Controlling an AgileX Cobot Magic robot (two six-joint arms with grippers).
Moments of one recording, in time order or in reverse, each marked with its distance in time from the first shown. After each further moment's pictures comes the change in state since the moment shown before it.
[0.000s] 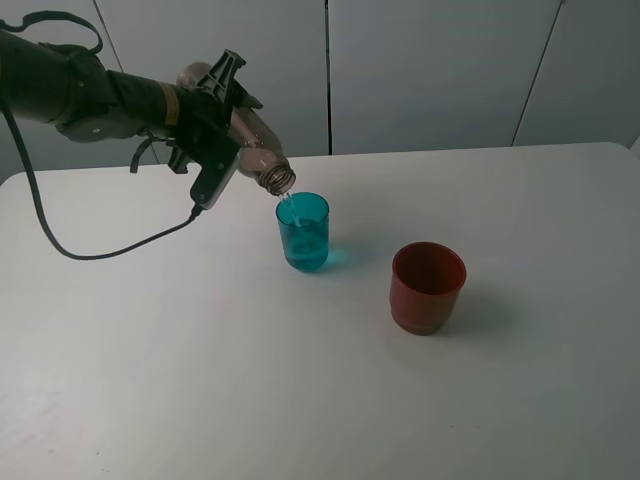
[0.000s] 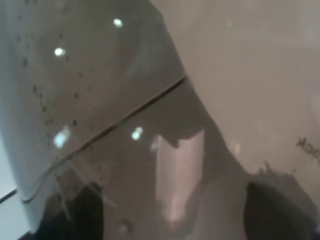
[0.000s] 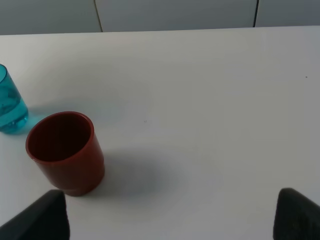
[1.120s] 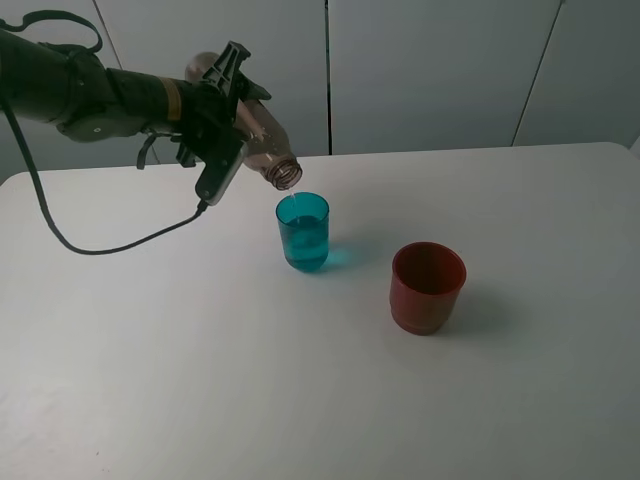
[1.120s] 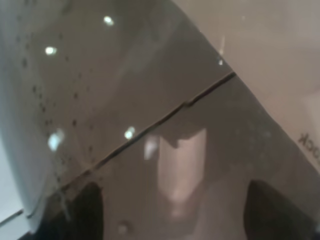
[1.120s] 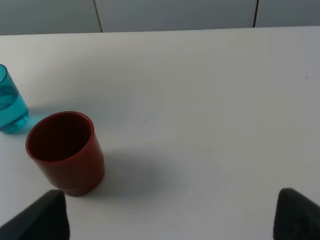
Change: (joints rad) left arm 0.000 0.000 0.000 -0.045 -0.081 0.033; right arm 0.000 0.000 0.000 0.000 0.000 0.000
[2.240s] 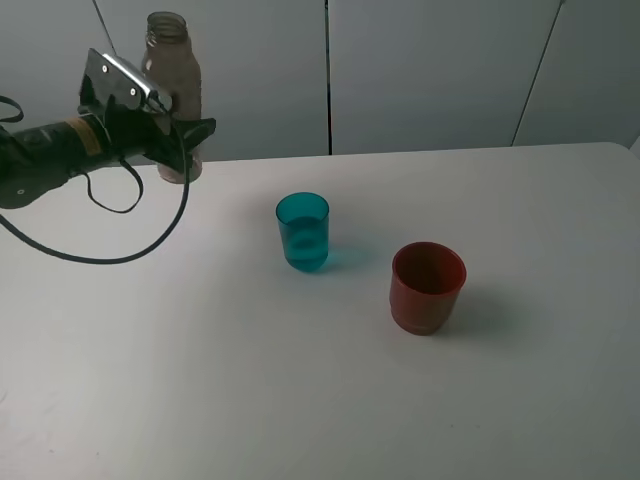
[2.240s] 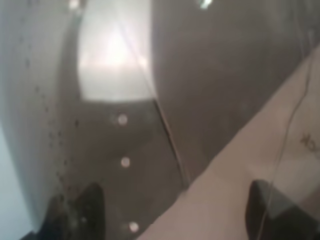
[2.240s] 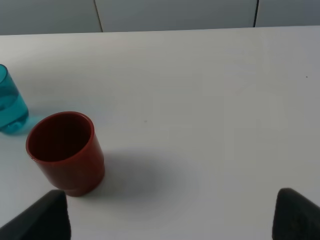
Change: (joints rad) left arm 0.290 0.047 0.255 -0.131 -0.639 -1.393; right arm 0.000 0.000 0.000 0.000 0.000 0.000
